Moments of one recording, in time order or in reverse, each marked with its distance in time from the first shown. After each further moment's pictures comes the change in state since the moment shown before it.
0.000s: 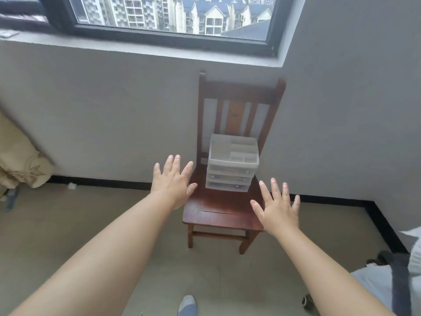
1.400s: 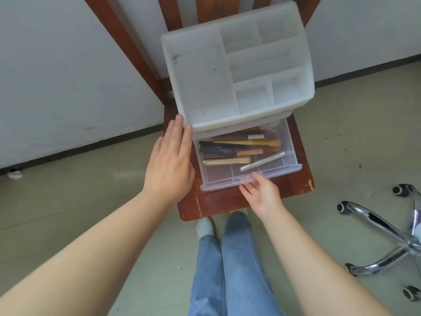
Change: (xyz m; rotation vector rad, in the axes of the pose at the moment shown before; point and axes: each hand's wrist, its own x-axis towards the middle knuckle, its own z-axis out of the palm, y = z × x) left_hand 0.330 0.021 0.188 -0.152 -0.081 0.395; right_hand 0.279 -0.049 0.253 2.140 -0.198 1.280
